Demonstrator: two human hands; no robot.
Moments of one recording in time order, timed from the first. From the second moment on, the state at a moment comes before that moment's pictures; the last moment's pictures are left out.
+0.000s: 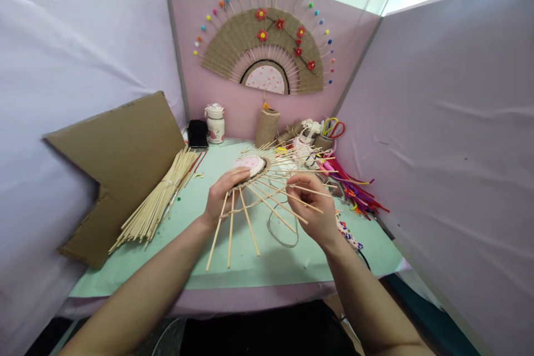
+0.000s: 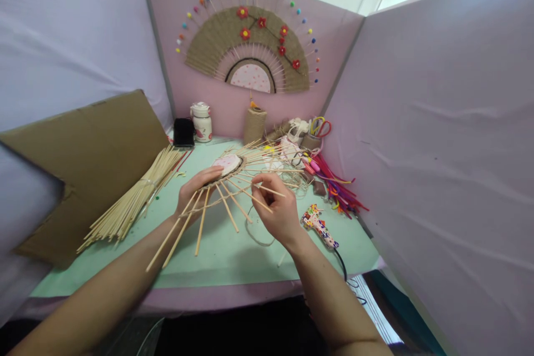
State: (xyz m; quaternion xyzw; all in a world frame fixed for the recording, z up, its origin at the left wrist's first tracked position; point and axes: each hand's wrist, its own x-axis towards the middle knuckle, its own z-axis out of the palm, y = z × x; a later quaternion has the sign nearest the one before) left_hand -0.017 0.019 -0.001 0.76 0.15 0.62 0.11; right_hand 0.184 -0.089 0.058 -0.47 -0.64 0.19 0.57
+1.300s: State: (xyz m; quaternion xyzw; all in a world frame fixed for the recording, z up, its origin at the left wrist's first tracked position) left_hand -0.017 0.020 -0.005 0.77 0.13 0.61 0.13; right_hand 0.176 -0.094 0.058 -0.47 -0.63 0.17 0.59
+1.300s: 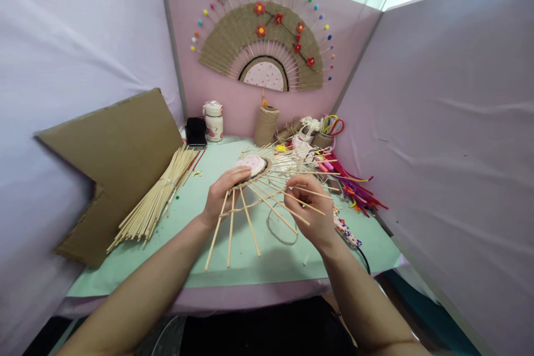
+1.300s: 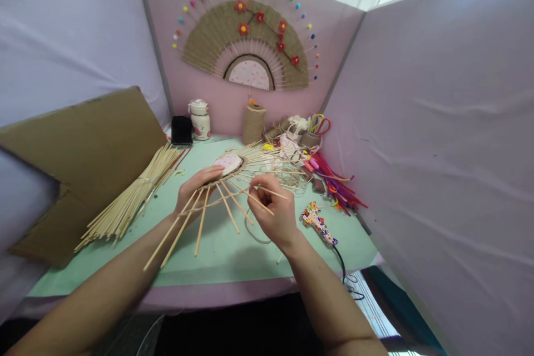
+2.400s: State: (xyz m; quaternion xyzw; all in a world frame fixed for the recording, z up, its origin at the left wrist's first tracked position) left_hand -0.015 0.017 -0.001 0.77 0.13 0.62 0.12; right_hand 0.176 -0.099 0.053 -0.48 -0.63 0.13 0.60
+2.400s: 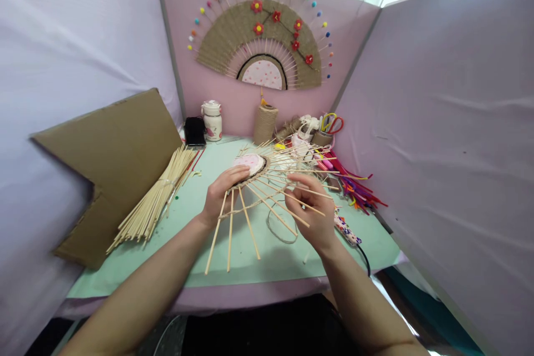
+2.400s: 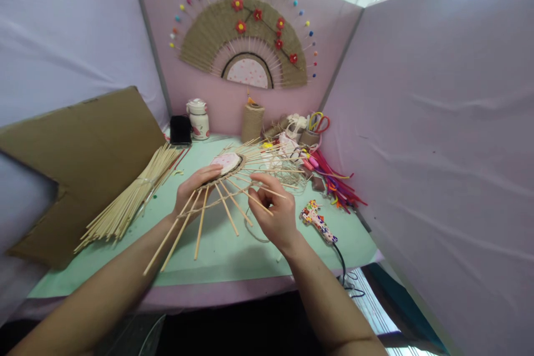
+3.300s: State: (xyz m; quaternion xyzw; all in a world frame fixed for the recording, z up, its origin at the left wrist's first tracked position) left_hand -0.017 0.020 -0.005 0.78 0.13 0.61 0.10; right_hand 0.182 -0.102 0.042 -0.49 -0.62 0.04 0.61
